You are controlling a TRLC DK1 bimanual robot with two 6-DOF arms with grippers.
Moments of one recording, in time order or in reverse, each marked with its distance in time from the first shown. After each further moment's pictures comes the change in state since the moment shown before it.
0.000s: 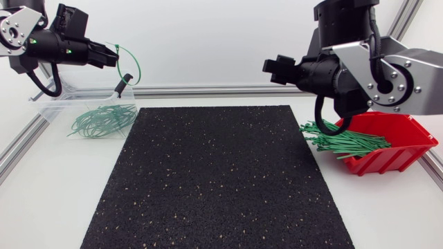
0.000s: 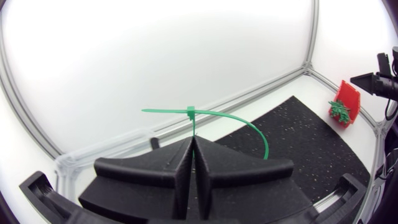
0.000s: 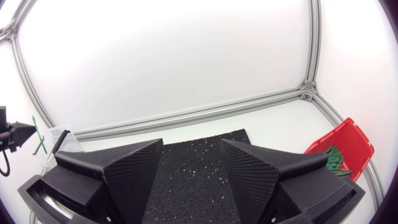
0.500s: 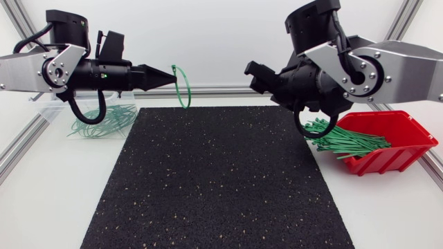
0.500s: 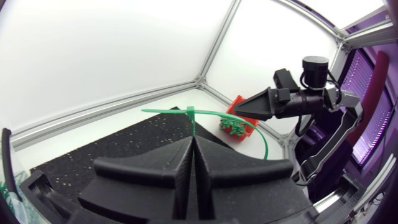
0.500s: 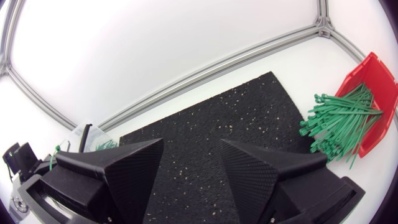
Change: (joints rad) left arm -0.166 0.003 -0.229 0.227 0.570 -0.276; right arm 0.044 0.097 0.080 -0.163 -0.184 0.339
